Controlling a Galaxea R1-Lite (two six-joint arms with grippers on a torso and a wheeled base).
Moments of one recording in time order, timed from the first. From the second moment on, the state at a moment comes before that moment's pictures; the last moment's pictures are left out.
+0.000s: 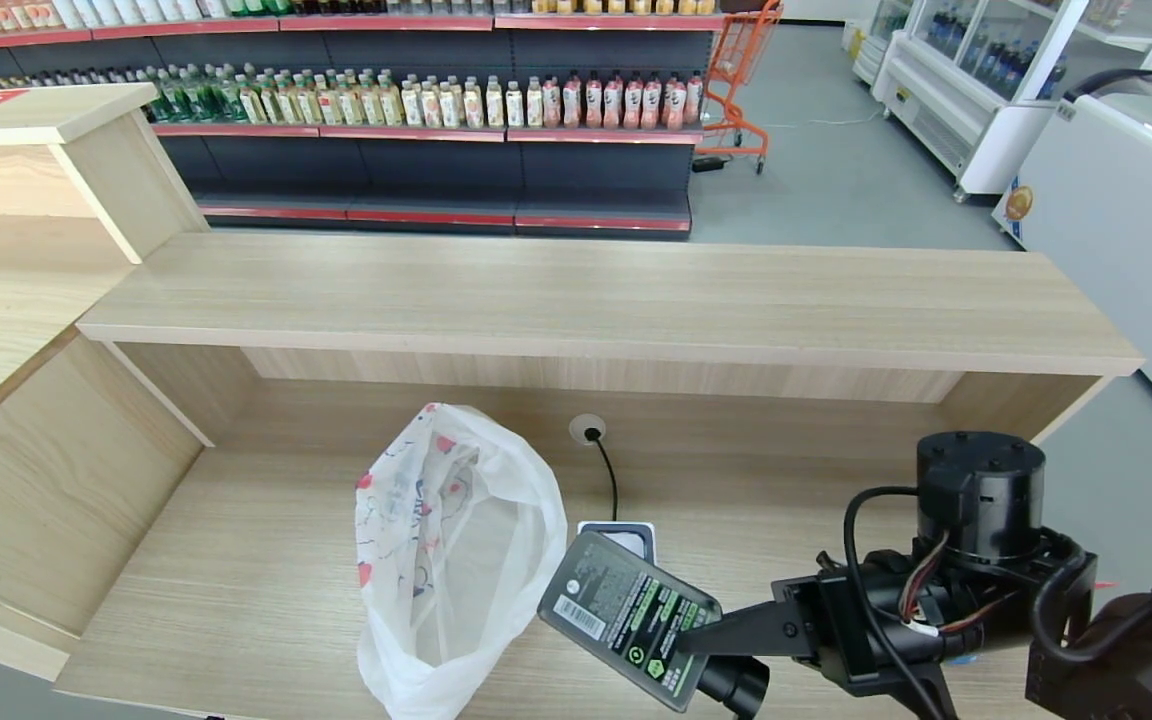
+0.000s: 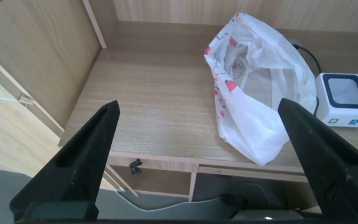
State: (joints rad) left arm 0.00 0.00 0.00 0.00 0.02 0.01; right arm 0.53 1.82 -0.44 -1.08 1.06 -2.49
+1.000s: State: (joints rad) left arm 0.00 0.00 0.00 0.00 0.02 0.01; right arm 0.50 1.46 -0.35 -1.00 0.76 -1.63
